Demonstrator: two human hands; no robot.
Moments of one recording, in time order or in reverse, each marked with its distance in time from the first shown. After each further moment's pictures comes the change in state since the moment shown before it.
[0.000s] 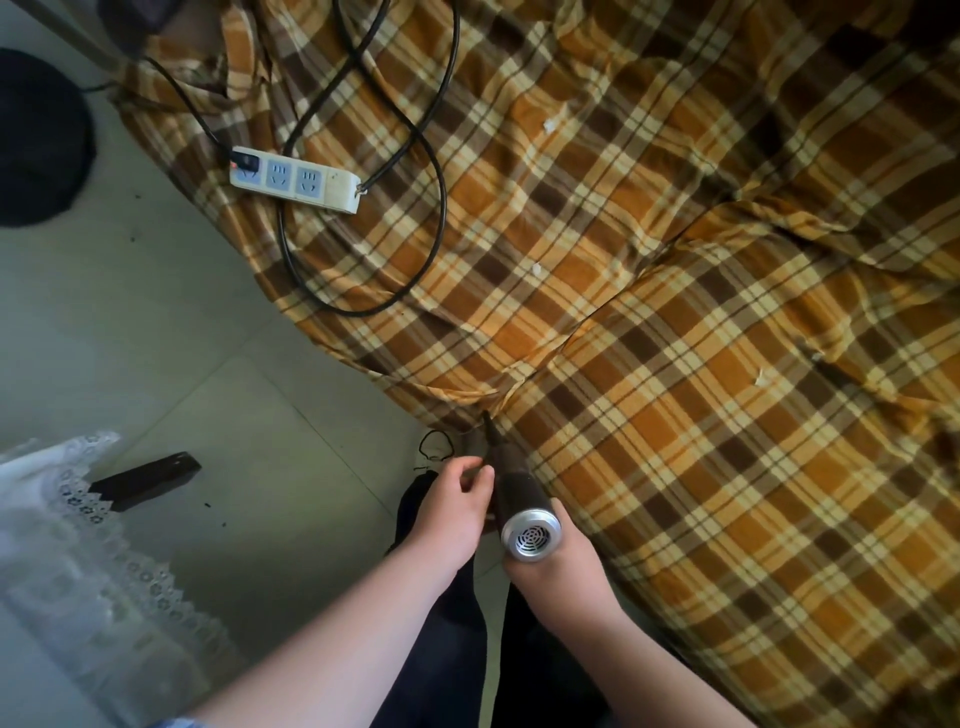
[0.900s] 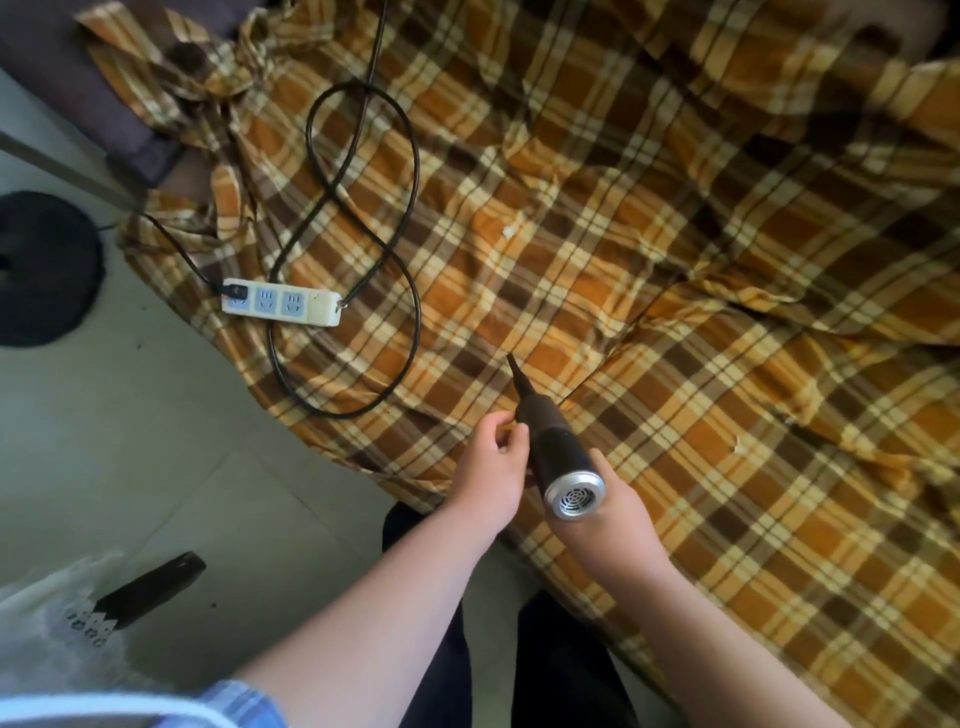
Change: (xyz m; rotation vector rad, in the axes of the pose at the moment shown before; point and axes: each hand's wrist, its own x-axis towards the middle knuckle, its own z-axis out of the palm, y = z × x) left_hand 0.015 0.163 0.015 0.033 -0.056 0.184; right_hand 0.048 -0.086 -0.106 0.091 0.142 -0.137
